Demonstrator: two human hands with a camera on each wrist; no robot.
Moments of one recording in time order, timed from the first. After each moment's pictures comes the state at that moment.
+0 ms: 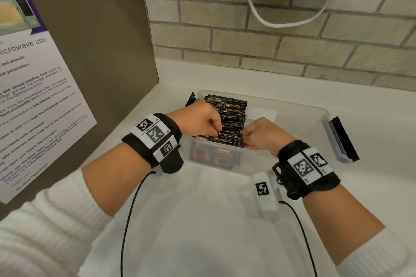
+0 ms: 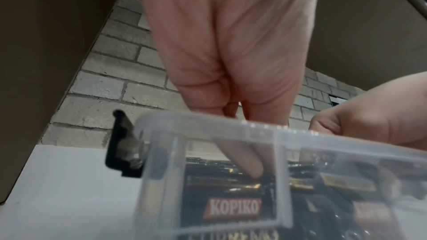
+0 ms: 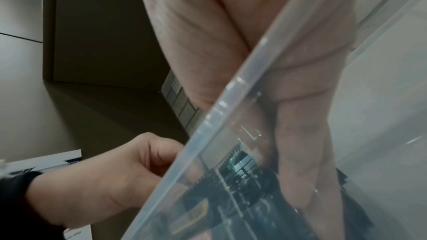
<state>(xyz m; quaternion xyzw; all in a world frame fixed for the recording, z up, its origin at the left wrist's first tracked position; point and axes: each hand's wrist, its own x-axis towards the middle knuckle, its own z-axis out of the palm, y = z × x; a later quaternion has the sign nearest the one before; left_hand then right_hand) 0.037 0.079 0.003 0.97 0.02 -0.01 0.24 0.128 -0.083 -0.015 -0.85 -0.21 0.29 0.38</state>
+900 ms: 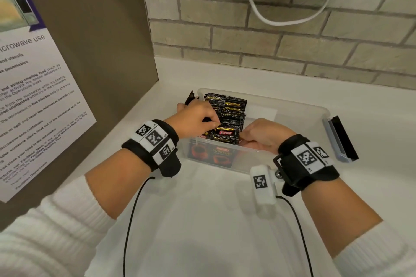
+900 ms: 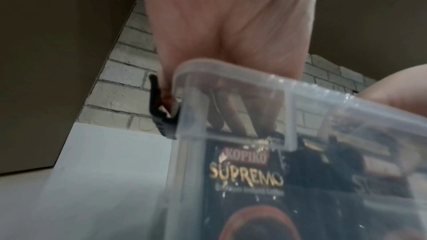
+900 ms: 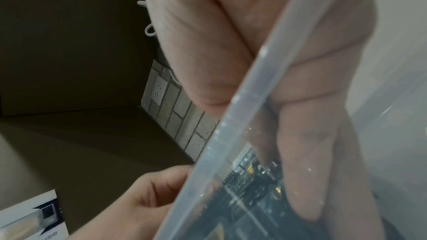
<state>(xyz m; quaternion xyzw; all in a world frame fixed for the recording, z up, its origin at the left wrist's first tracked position) 0.035 0.086 -0.022 0.97 0.08 0.08 0.21 0.119 -0.081 -0.006 -0.81 -0.16 0.37 0.42</state>
